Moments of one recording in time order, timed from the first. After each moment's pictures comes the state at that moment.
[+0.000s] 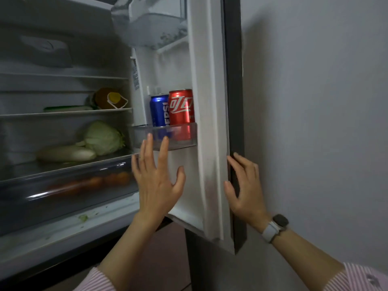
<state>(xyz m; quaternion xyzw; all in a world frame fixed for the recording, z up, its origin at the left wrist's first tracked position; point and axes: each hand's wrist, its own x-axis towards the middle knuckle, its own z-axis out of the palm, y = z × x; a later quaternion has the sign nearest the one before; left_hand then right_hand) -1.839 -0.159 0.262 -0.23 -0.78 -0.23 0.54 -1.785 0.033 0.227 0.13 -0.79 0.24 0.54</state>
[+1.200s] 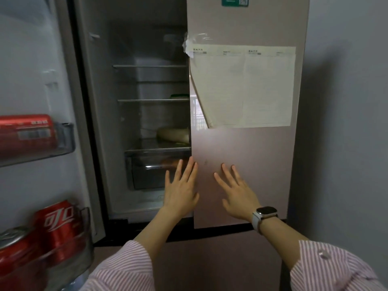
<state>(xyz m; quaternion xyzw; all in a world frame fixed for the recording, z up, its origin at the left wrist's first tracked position) -1.880 -0.376 0.221 -0.04 -0.97 0.03 0.25 -1.918 -0.199 0.206 0.25 -0.95 0.05 0.19</state>
